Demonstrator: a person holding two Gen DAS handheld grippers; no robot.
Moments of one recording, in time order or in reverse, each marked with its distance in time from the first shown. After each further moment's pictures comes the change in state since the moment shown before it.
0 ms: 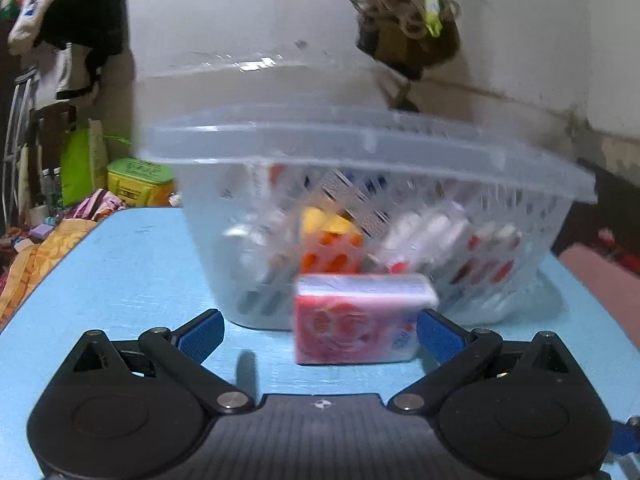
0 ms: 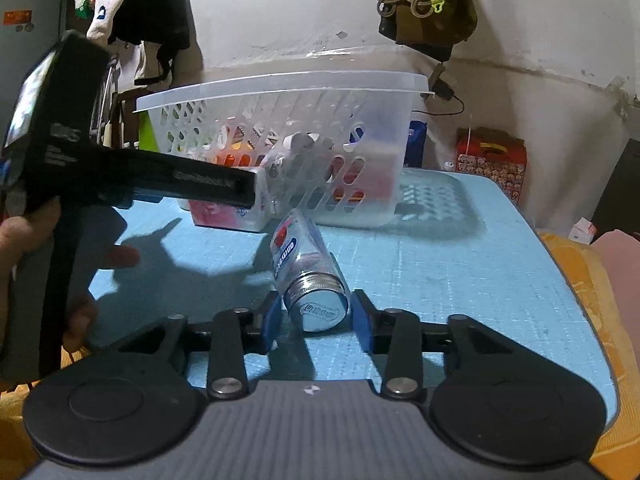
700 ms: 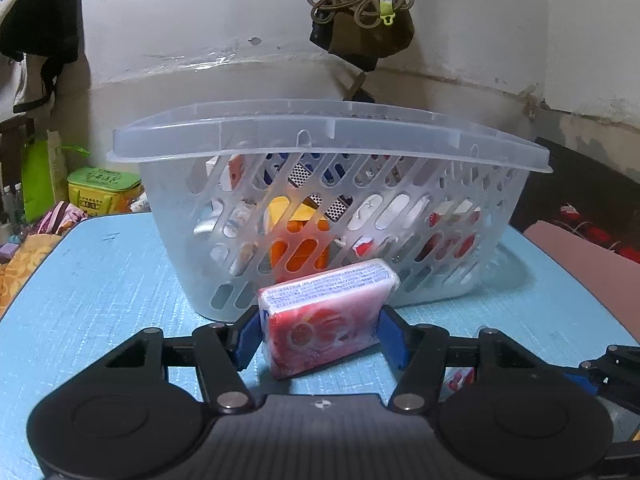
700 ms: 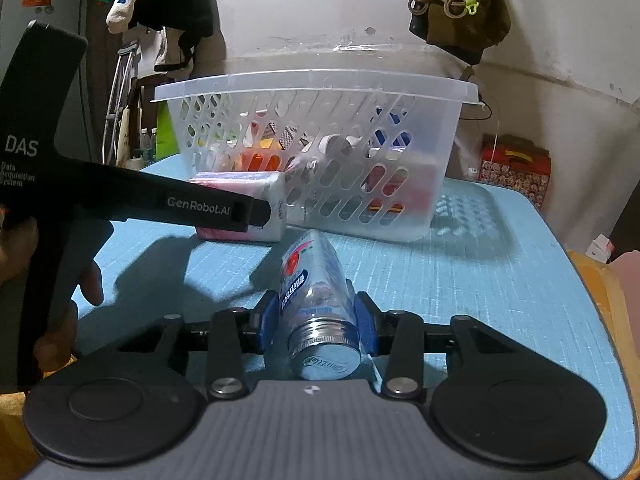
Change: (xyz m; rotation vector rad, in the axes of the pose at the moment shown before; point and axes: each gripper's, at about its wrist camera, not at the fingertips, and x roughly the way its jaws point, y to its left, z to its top) left arm -0.011 0.011 -0.009 0.059 0.000 -0.137; right arm 0.018 0.016 0.014 -0.065 0.028 0.041
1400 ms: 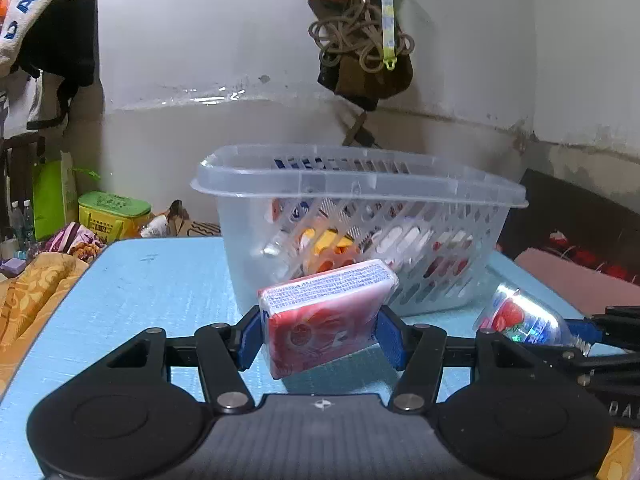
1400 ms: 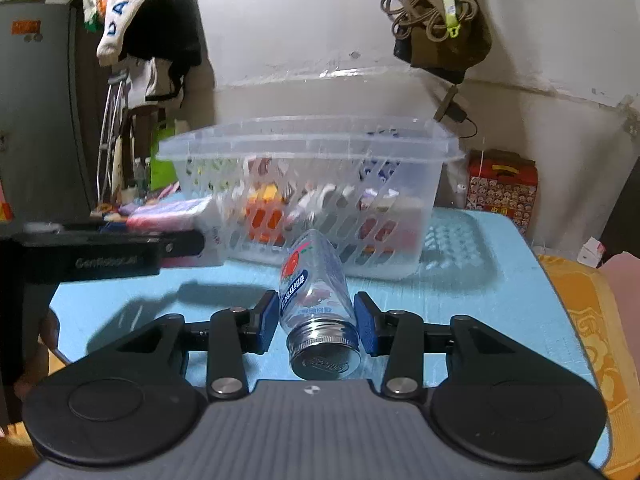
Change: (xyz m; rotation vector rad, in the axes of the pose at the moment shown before) left arm -0.051 0.034 -0.007 -0.012 -0.119 -0.023; right arm -0.029 0.004 0.026 0.062 -0.066 -0.018
